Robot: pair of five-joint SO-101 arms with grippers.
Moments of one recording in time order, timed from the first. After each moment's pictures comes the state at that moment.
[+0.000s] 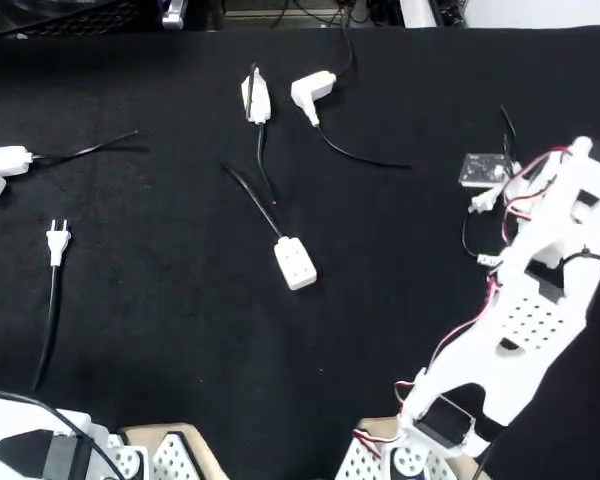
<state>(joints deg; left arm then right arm) -87.7 56.5 -74.7 100.4 -20.7 33.6 38.1 -31.3 98.1 102.5</state>
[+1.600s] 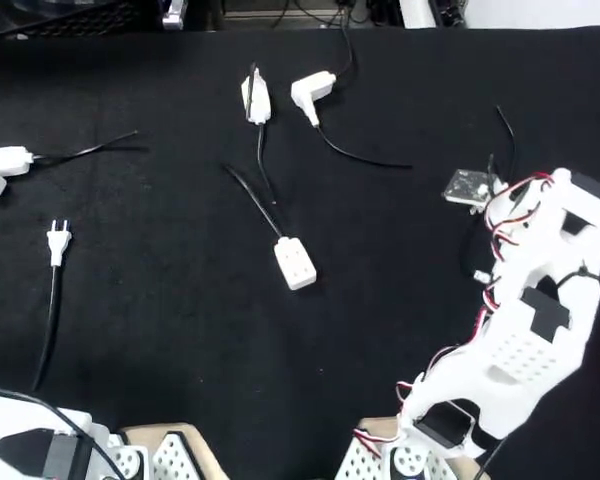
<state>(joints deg) -86.9 56.5 -74.7 100.4 -20.7 35.4 24.2 0.5 78.3 93.5</state>
